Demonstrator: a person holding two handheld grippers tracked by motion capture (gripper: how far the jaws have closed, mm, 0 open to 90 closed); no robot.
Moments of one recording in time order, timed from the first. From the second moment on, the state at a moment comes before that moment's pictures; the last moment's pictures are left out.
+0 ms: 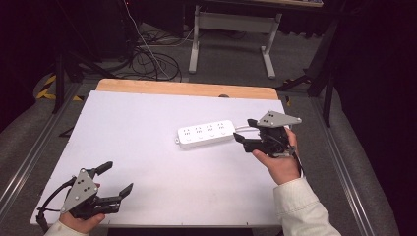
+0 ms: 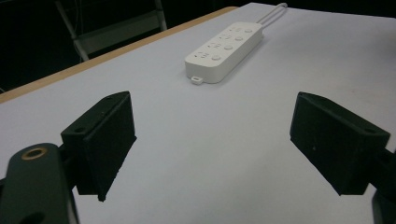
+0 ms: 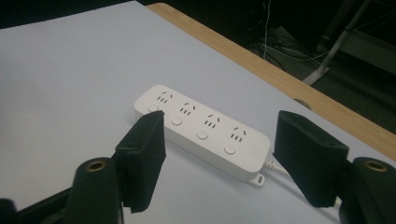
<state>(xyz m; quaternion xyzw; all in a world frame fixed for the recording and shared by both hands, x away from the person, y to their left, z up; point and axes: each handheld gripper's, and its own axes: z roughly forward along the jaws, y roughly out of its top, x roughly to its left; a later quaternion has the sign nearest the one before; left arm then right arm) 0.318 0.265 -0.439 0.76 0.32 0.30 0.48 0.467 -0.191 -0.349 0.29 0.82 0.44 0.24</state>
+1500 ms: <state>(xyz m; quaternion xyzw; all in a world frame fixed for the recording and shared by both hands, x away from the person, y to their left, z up) 0.308 0.269 -0.442 0.75 0.33 0.31 0.48 0.562 -0.155 -0.421 0.34 0.84 0.39 0.19</state>
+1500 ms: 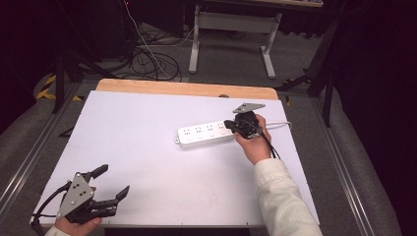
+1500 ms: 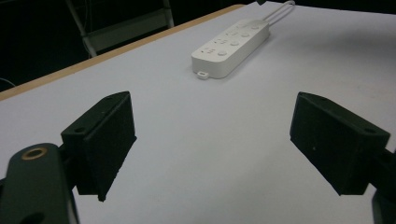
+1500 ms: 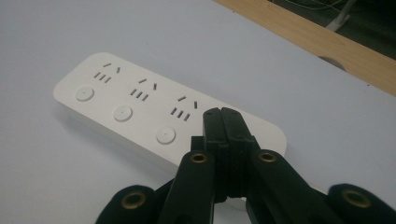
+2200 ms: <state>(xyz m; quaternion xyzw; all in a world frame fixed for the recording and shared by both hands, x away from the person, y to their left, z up) 0.308 0.269 -0.442 0.75 0.33 0.31 0.48 0.573 -0.146 -0.446 0.36 0.84 0.37 0.18</state>
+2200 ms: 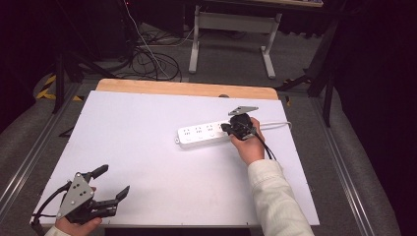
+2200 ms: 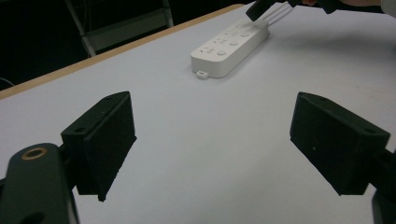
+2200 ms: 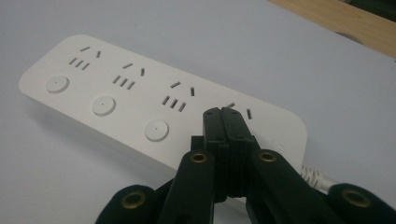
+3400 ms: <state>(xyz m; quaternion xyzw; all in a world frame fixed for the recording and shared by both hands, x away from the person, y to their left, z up) 0.309 0.269 -0.442 0.75 0.33 0.30 0.48 0.571 -0.144 -0.456 0.37 0.84 0.36 0.18</state>
